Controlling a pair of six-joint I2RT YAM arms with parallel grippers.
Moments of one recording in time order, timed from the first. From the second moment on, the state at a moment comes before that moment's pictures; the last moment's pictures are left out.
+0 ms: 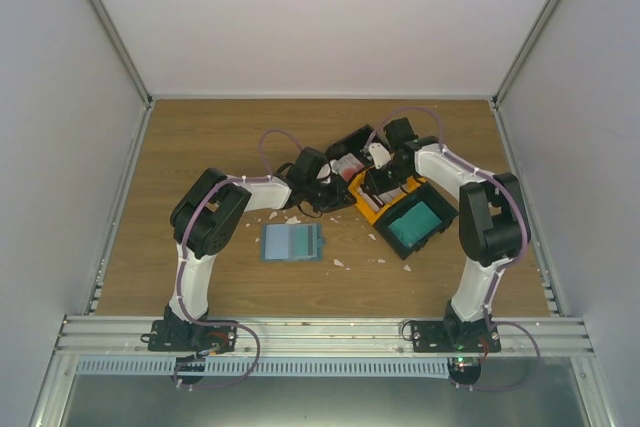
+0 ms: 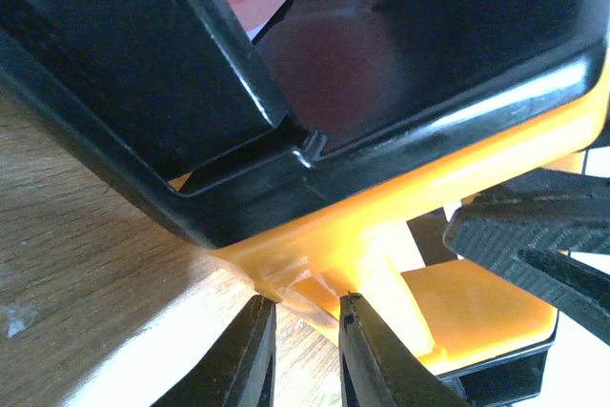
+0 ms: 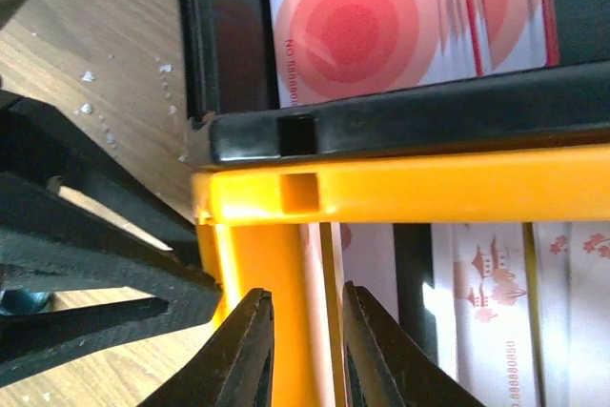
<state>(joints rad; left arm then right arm) -0.63 2.07 1.21 0.07 0.59 -0.87 0.32 1.87 1.32 -0.70 -0.37 -0.12</state>
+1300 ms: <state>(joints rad) -0.63 2.02 1.22 0.06 0.54 -0.85 0.35 1.63 1.26 -0.72 -0.30 -0.02</state>
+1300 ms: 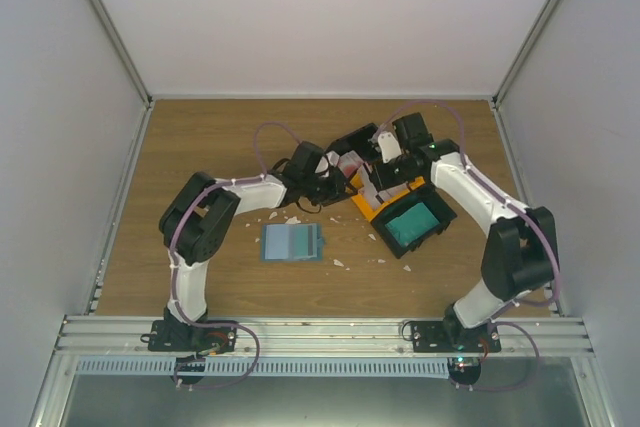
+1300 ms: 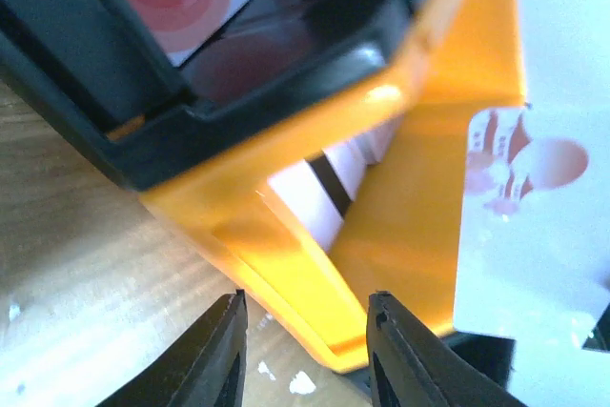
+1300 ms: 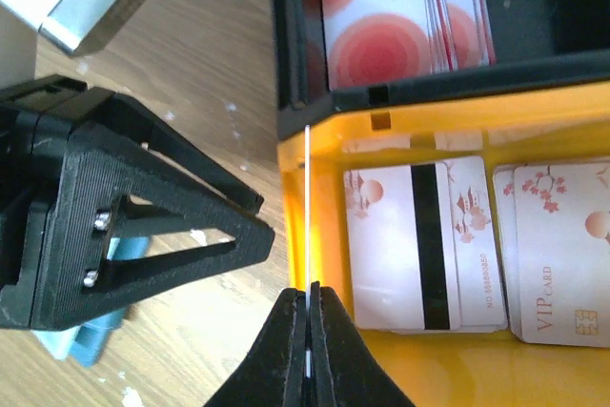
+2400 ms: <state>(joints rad) -0.63 1.23 0.79 0.04 0.59 -0.93 0.40 1.17 0.65 0.20 -0.97 1.13</state>
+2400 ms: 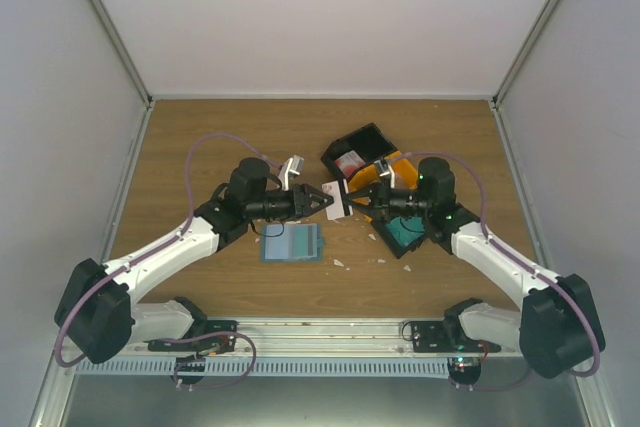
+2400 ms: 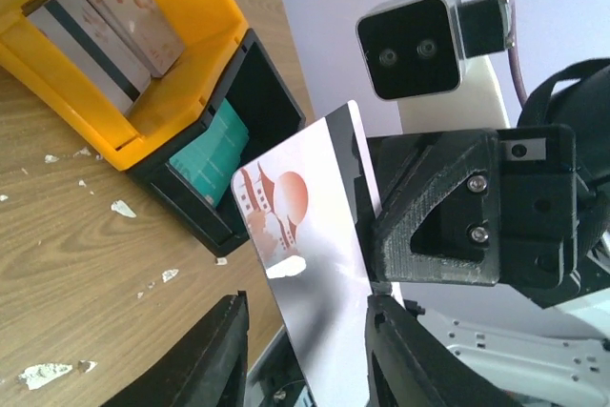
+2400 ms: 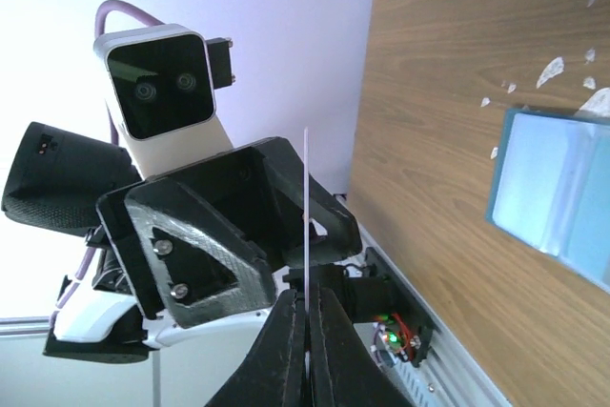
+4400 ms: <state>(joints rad) -0.34 1.28 0.47 -0.22 0.28 -0.66 0.83 1.84 0.75 0.43 -0.46 1.12</state>
